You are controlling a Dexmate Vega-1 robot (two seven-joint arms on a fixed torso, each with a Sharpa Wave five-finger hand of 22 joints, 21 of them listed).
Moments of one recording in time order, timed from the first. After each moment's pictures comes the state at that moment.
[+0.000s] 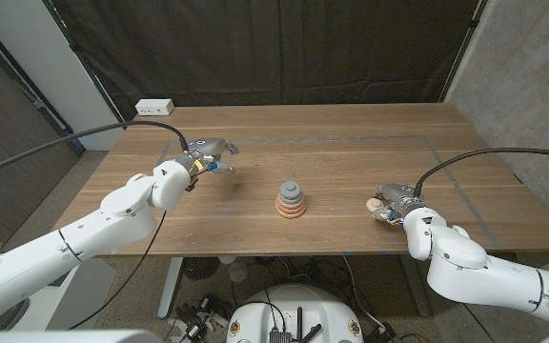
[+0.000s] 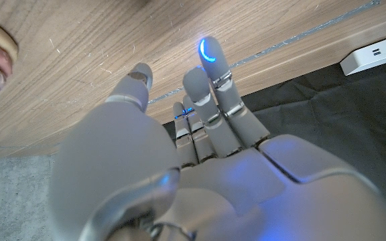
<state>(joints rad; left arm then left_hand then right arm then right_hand) 0.96 1.04 0.52 -2.11 0.52 0.50 -0.02 0.95 -0.02 0.37 -0.16 0.33 0.51 0.00 0.22 0.23 0.52 -0.11 0.20 0.47 1.08 -0.19 1.40 0.67 0.87 -0.11 1.31 0.19 -0.92 -1.11 -0.91 -2.37 -0.42 -1.19 -0.02 0.84 -0.13 0.67 -0.17 0.21 0.35 -0.06 0.28 0.30 0.40 -0.11 0.22 0.55 0.89 -0.12 1.48 1.22 0.96 -0.14 1.52 0.26</state>
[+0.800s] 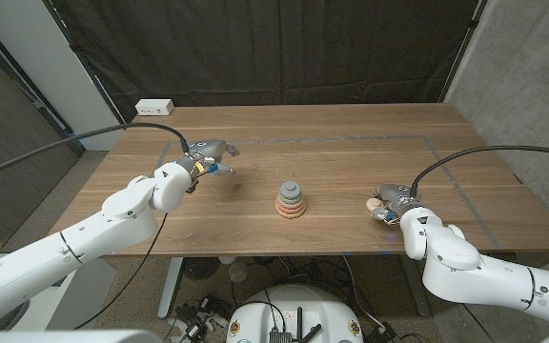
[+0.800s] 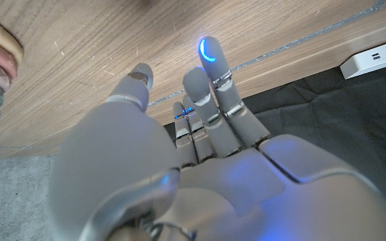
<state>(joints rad) 0.97 1.04 0.52 -2.12 0.52 0.51 -0.02 0.95 -0.02 0.38 -0.16 0.33 0.52 0.00 0.22 0.23 0.53 -0.11 0.20 0.48 1.08 -0.19 1.40 0.68 0.87 -0.11 1.31 0.19 -0.87 -1.10 -0.98 -2.35 -0.47 -1.20 0.02 0.85 -0.12 0.67 -0.17 0.20 0.37 -0.07 0.29 0.30 0.42 -0.13 0.22 0.56 0.90 -0.12 1.48 1.22 0.96 -0.14 1.53 0.25</state>
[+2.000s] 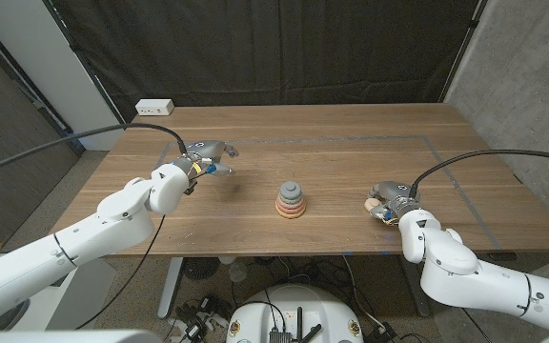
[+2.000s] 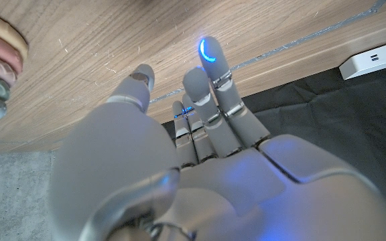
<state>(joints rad) 0.99 1.06 0.50 -2.14 0.49 0.50 0.00 0.95 -0.01 0.40 -0.16 0.33 0.53 0.00 0.22 0.23 0.55 -0.11 0.21 0.48 1.08 -0.19 1.40 0.69 0.87 -0.11 1.31 0.19 -0.94 -1.08 -0.92 -2.32 -0.45 -1.16 -0.06 0.91 -0.07 0.65 -0.17 0.21 0.62 -0.16 0.39 0.27 0.67 -0.15 0.27 0.58 1.06 -0.18 1.55 1.23 1.06 -0.18 1.54 0.26</state>
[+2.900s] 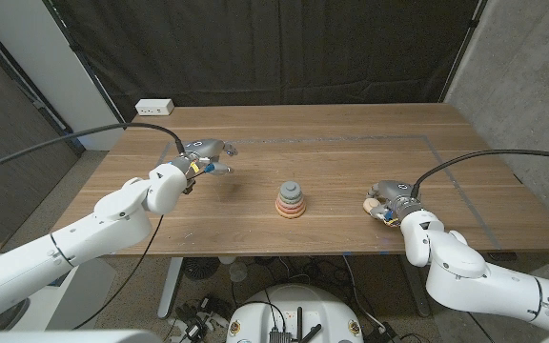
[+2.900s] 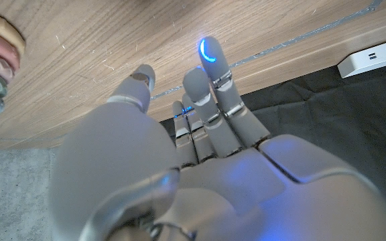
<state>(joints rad) 1.01 1.07 0.48 -2.14 0.48 0.49 0.02 0.95 -0.01 0.40 -0.16 0.33 0.53 0.00 0.22 0.24 0.55 -0.11 0.21 0.48 1.08 -0.19 1.40 0.69 0.87 -0.11 1.31 0.19 -0.98 -1.10 -0.88 -2.38 -0.49 -1.14 -0.09 0.91 -0.07 0.64 -0.17 0.22 0.65 -0.17 0.40 0.26 0.73 -0.15 0.25 0.58 1.09 -0.20 1.55 1.23 1.08 -0.19 1.54 0.26</state>
